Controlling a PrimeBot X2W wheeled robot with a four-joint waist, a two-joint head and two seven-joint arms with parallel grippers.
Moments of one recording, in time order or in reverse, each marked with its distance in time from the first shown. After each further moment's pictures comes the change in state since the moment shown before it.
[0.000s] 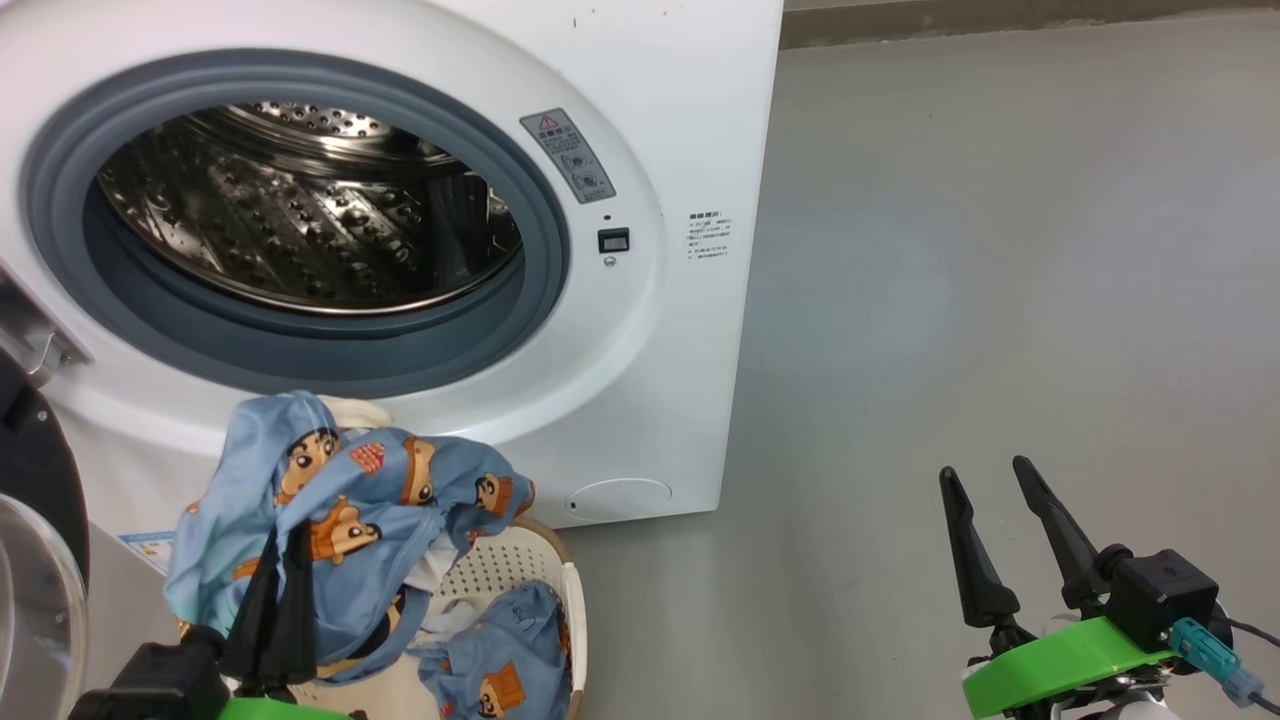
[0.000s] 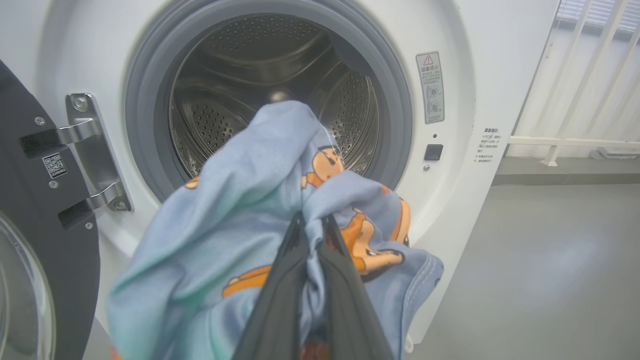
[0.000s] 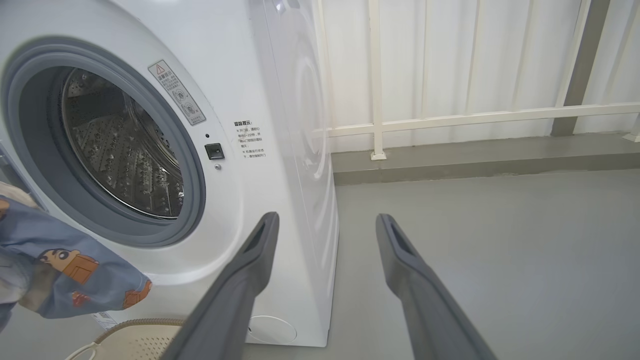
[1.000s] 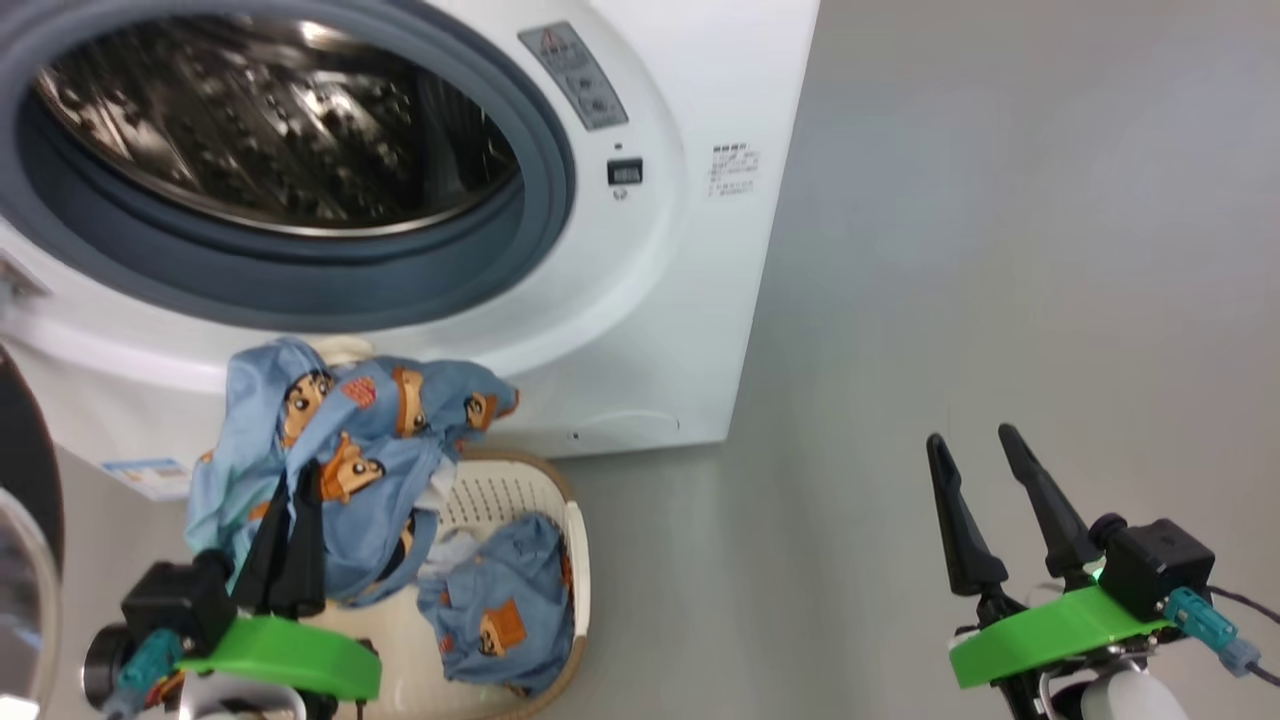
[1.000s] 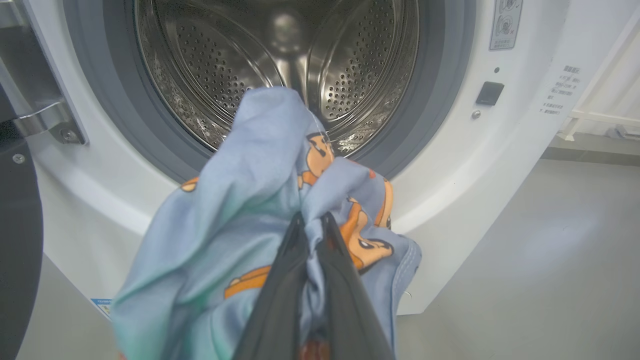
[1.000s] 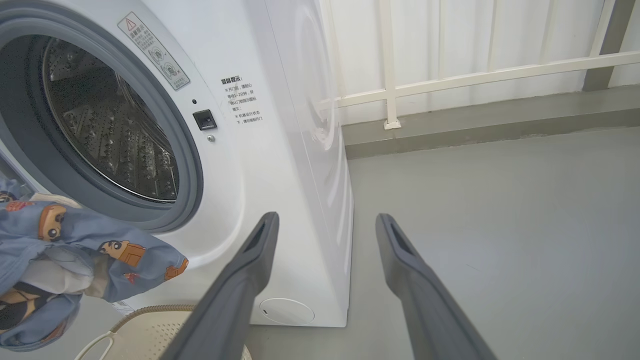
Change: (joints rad) left arm -0.189 0.004 -0.021 0.205 -0.055 -0.081 0.000; right arm -0.061 0.001 0.025 0.010 0.056 0.000 0.000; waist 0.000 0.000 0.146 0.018
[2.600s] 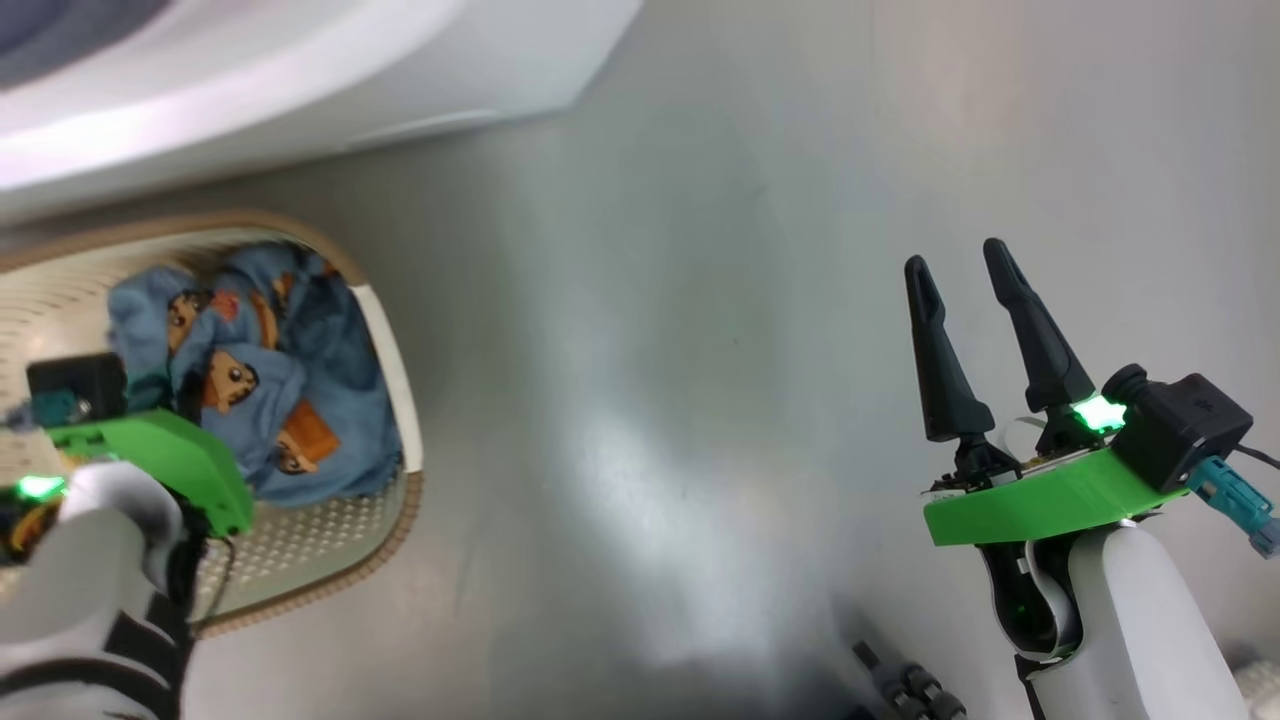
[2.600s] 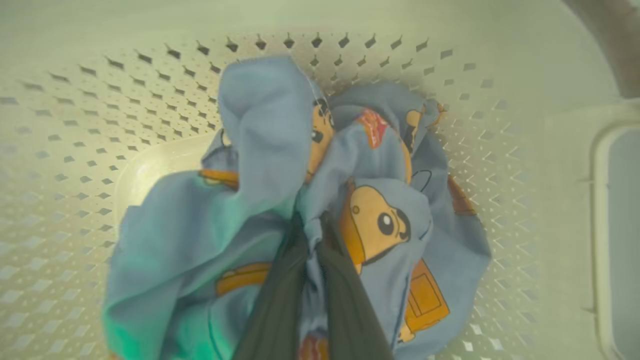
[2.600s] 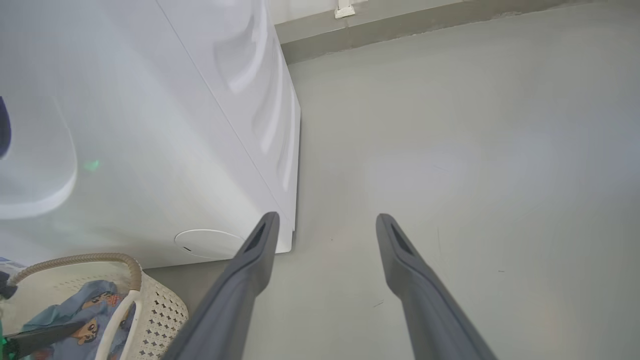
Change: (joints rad) left arm -0.657 0.173 -0.152 0.954 -0.097 -0.001 0.070; right arm -0.209 0.004 0.059 -0.084 0.063 0.000 0.000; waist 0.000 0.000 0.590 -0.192
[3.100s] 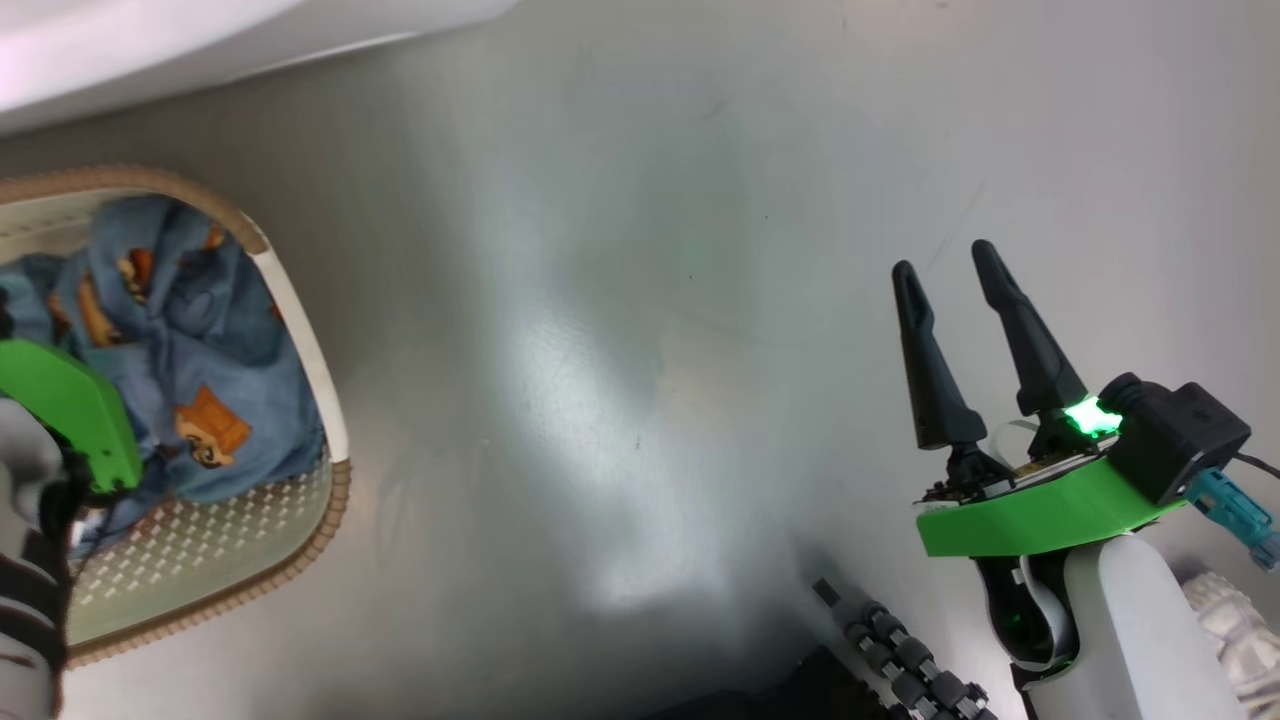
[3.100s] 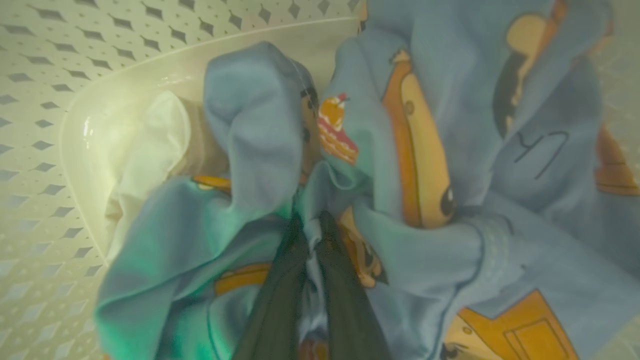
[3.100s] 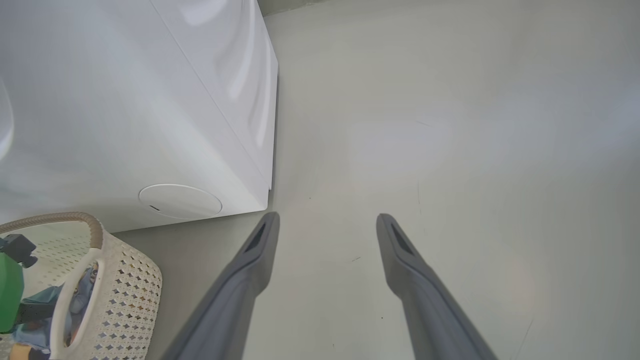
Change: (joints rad) left arm -0.143 0.101 0.069 0.075 0.114 0.004 0.272; right arm 0.019 0.000 0.025 -0.042 0.000 0.000 0.000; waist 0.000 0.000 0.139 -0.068
